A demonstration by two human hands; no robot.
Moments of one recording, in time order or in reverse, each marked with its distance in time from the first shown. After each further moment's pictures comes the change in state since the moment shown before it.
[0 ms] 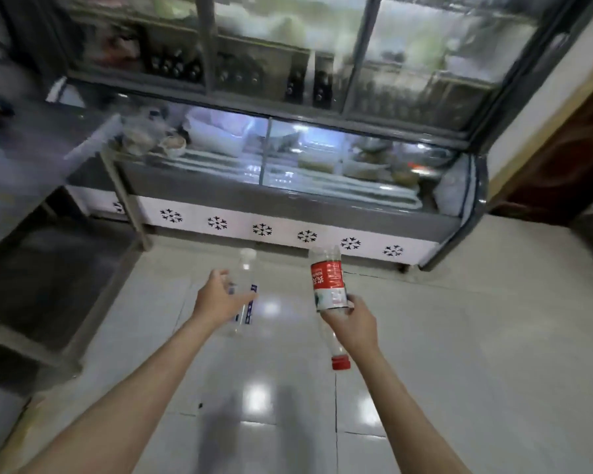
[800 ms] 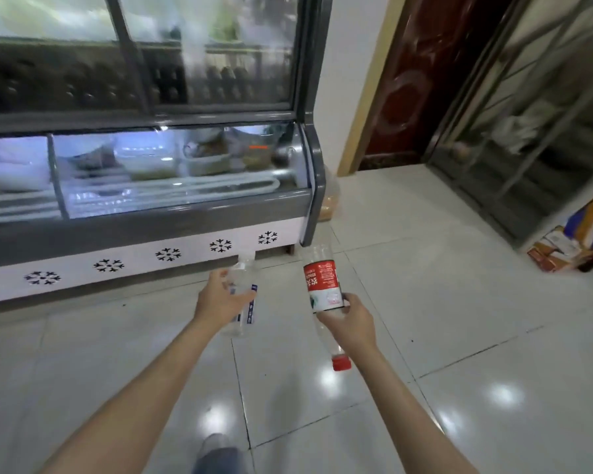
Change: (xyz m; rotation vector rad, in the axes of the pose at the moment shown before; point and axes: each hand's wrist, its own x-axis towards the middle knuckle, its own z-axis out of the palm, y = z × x) left_hand -0.061 0.166 0.401 0.197 -0.314 0.218; right_hand 0.087 0.217 -0.316 0.086 0.291 0.240
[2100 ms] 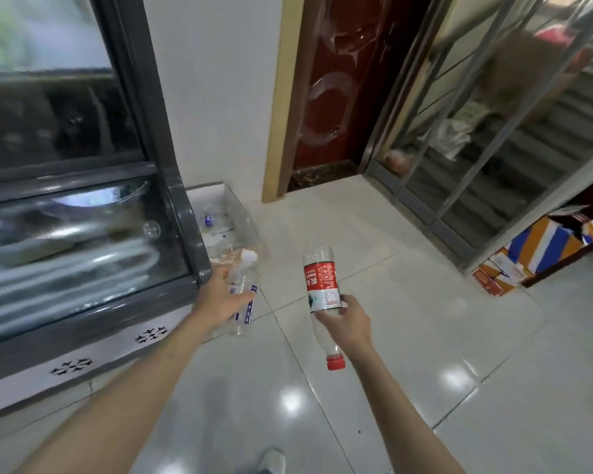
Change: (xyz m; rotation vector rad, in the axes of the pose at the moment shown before) left_hand 0.385 0.318 0.353 0.225 -0.286 0.109; right_hand 0.525 0.013 -0.212 0.050 0.137 0.182
